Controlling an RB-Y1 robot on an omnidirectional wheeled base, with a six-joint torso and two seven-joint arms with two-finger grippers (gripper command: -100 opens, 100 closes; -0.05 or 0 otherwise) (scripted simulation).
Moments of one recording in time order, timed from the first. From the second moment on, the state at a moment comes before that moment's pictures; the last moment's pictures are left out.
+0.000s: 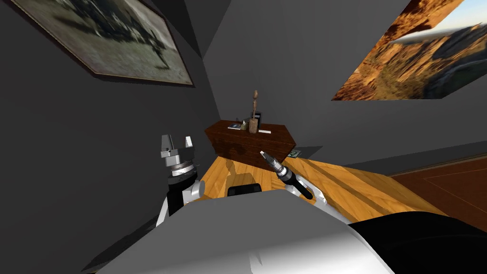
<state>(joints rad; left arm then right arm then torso) 0.48 -0.04 0.03 -2.34 -0.09 -0.55 0.15 0.43 -0.69 0.30 -1.91 0.04 -0.88 0.03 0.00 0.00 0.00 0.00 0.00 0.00</state>
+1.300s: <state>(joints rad) 0.48 -0.04 0.03 -2.34 -0.09 -0.55 0.15 0.37 -1.09 0.46 -1.56 0.17 -0.95 0.00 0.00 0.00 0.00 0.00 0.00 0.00</state>
